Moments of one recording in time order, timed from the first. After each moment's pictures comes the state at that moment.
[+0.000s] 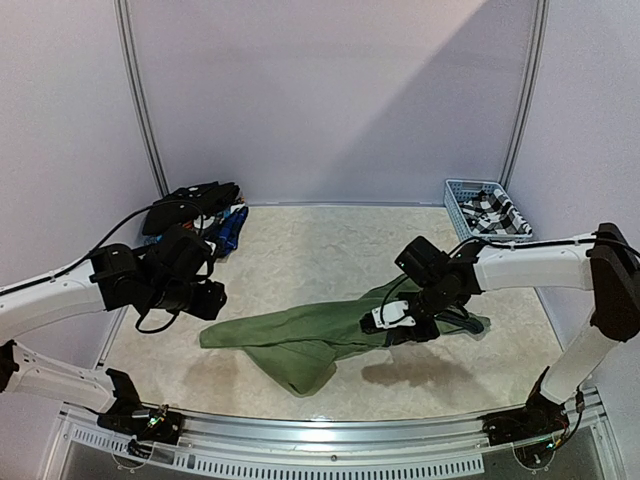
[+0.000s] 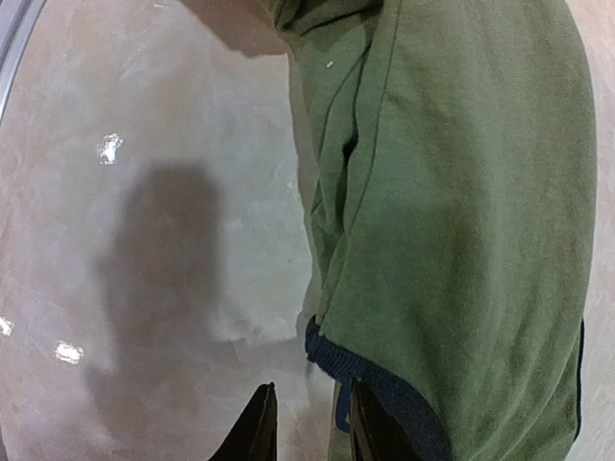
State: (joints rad) left arm -0.85 1.09 0.87 -0.77 -0.37 -0.44; right arm 0.80 1.62 1.00 -0.60 -0.23 -0.96
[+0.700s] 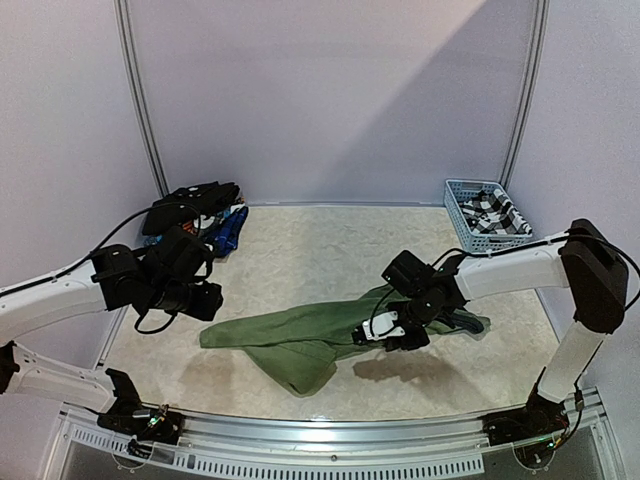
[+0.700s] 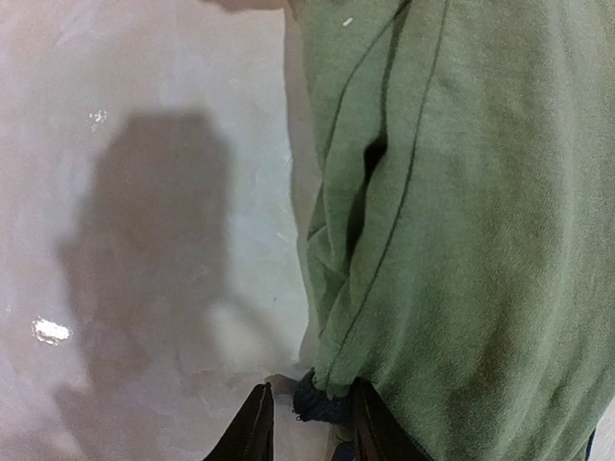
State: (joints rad) left arm -0.82 1.09 0.86 -0.78 -0.37 -0.44; right arm 0.84 1.74 0.98 -0.49 -0.16 -0.97
